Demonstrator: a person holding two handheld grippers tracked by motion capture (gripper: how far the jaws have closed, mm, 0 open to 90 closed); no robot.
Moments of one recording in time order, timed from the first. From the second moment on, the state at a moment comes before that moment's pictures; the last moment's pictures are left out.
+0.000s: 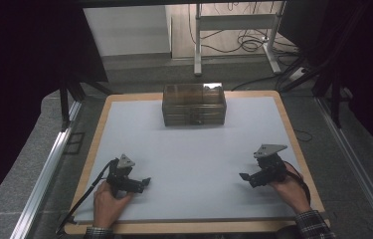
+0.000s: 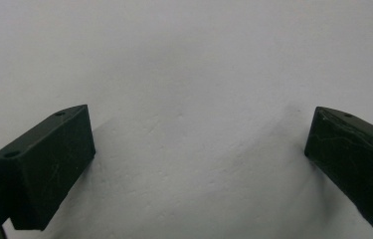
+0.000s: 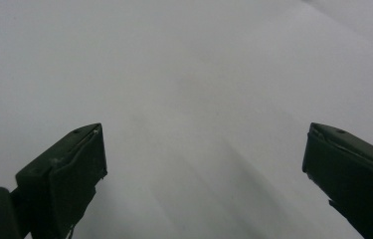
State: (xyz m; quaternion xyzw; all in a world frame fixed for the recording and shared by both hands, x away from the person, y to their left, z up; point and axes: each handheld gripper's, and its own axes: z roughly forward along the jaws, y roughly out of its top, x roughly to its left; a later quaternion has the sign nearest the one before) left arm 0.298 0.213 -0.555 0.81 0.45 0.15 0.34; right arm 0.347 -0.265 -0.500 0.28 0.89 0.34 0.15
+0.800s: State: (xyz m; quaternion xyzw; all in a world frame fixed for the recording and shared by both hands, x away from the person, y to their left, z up) left arm 0.298 0.213 -0.555 0.81 0.45 0.15 0.34; right arm 0.334 -0.300 -0.522 0.30 0.89 0.31 0.13
